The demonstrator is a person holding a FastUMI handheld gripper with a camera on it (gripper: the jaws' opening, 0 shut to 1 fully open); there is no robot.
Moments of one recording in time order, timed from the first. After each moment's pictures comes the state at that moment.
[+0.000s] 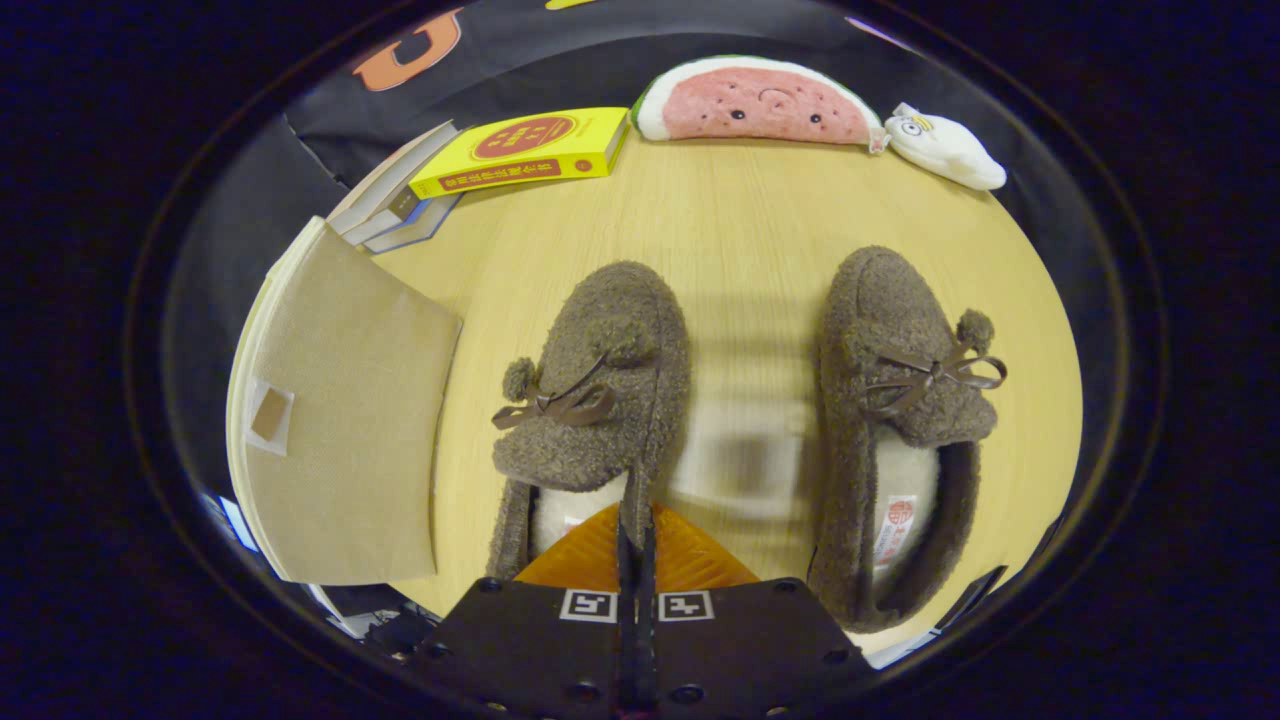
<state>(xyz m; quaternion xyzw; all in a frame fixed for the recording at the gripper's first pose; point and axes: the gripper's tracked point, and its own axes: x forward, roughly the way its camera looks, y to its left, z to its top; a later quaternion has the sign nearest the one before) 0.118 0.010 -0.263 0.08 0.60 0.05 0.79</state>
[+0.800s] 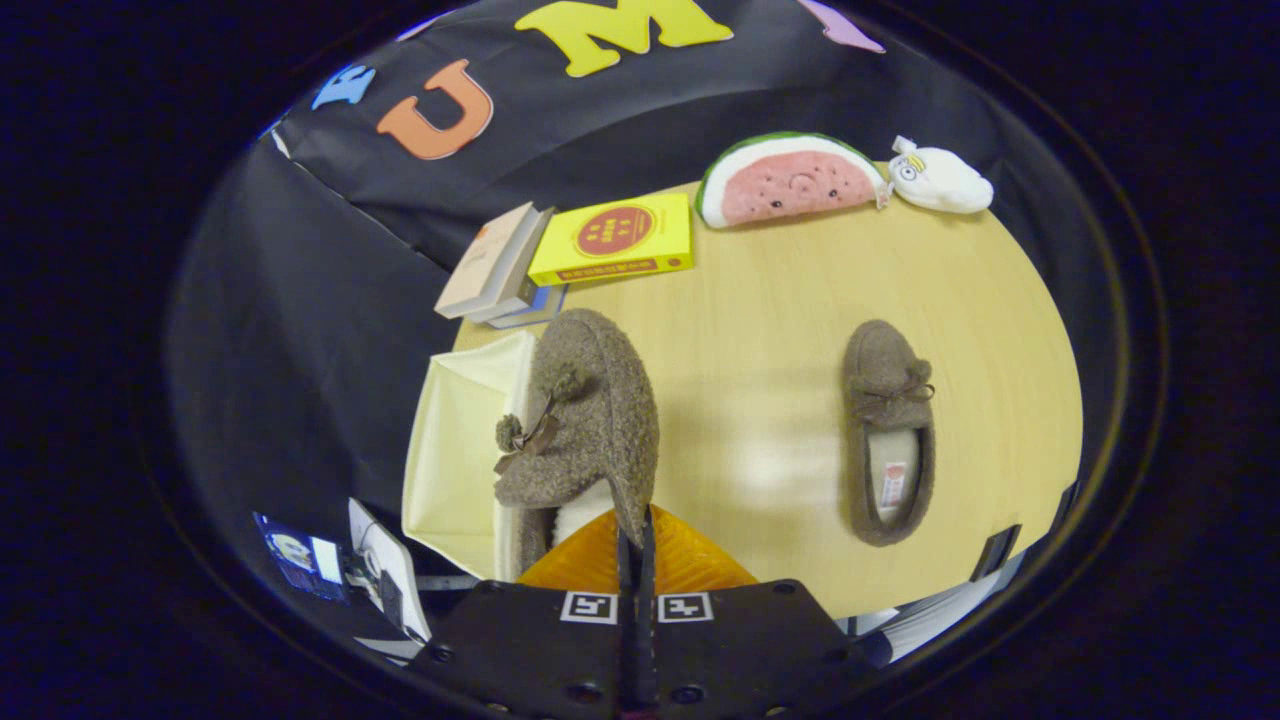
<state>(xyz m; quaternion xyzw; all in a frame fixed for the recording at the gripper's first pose) 0.101 0.066 -0.086 0.17 0.53 0.12 0.82</state>
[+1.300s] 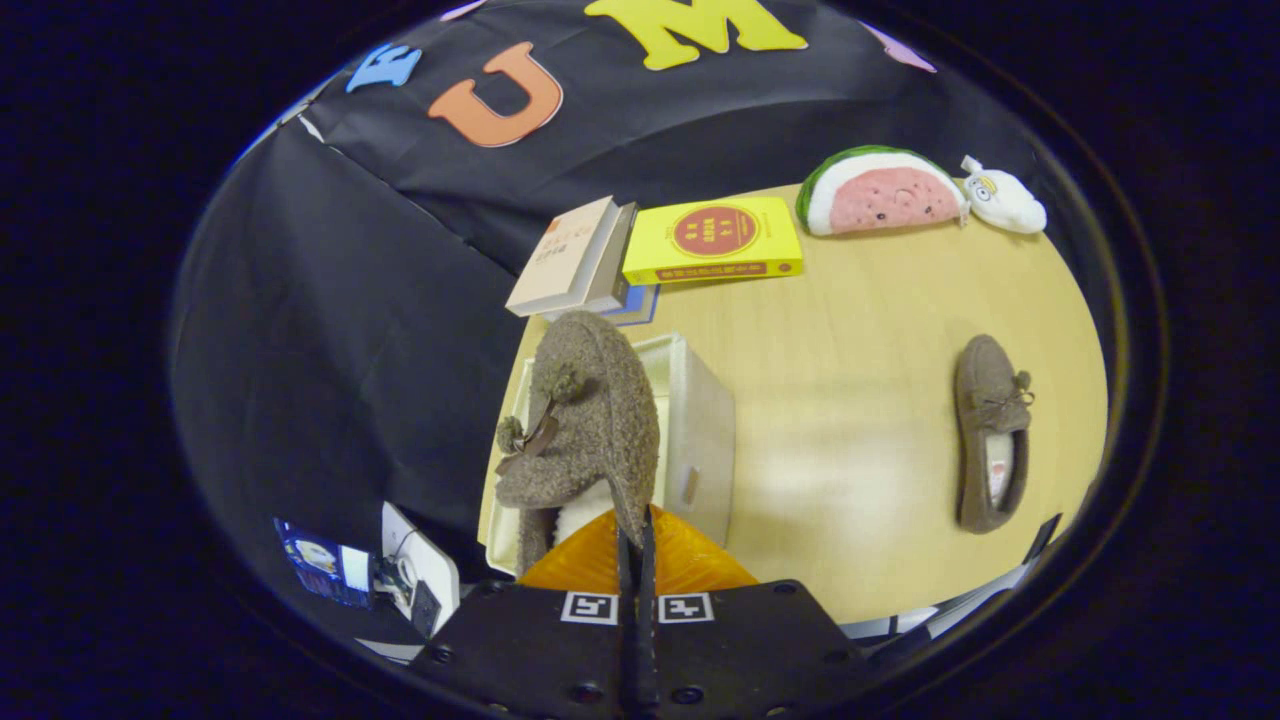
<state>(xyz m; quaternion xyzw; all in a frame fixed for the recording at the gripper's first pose) 0.112 0.196 -0.082 0.18 0.54 0.16 0.81</state>
